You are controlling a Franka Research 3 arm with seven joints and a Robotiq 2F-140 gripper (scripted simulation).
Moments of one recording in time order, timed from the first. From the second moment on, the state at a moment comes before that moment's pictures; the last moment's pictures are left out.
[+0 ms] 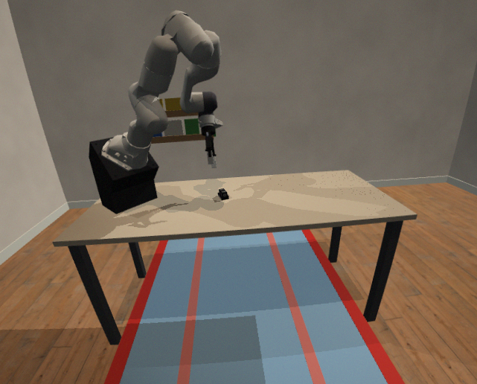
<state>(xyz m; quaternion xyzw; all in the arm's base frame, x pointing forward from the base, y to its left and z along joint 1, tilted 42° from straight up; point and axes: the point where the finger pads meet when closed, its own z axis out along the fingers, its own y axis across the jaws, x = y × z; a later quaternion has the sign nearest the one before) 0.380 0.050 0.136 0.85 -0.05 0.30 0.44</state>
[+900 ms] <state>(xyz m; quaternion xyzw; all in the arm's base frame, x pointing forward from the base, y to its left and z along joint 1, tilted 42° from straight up) 0.424 0.029 0.138 0.91 0.06 0.24 0.32</state>
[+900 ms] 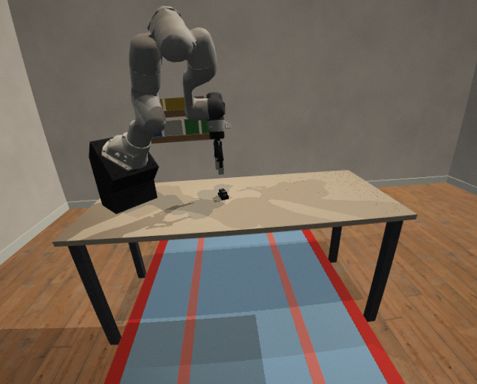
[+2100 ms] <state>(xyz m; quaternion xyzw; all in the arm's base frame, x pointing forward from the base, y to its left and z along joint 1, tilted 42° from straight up) 0.435 0.033 0.141 0.92 0.15 0.23 0.28</state>
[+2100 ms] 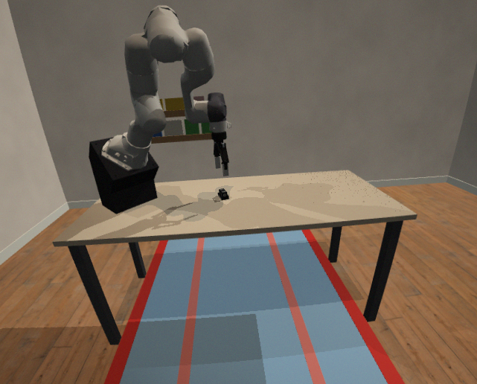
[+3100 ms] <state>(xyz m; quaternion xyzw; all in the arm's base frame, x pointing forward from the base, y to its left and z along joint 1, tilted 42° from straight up) 0.439 0.029 0.137 0.93 0.04 0.25 0.25</state>
